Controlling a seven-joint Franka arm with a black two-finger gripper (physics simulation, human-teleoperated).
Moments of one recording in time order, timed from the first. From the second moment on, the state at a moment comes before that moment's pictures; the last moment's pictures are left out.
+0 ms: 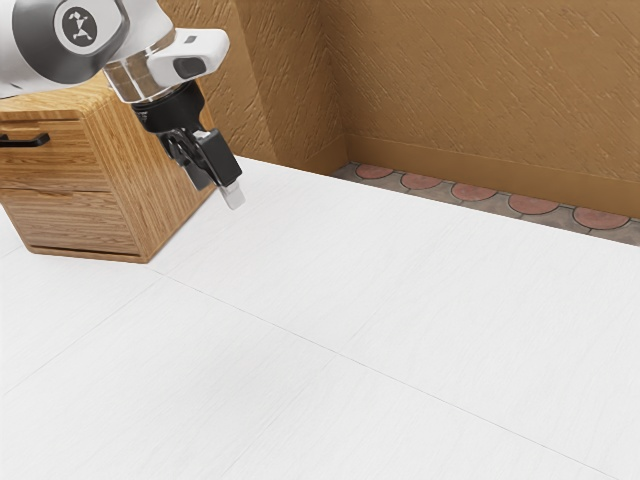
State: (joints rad) arm -1.02 0.07 1.24 -1.35 -0.18 1.50 0.41
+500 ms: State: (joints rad) arm -1.00 0.02 1.22 -1.07 -0.17 1.32 0.40
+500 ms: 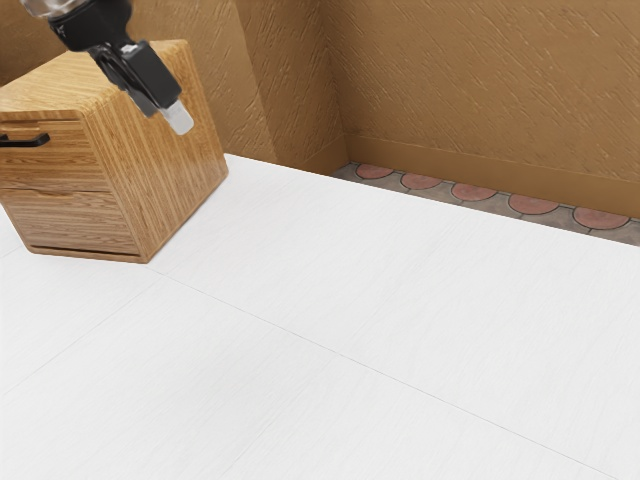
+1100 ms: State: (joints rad) arm -0.68 -0.63 0.64 -1.65 0.36 1.55 0.68
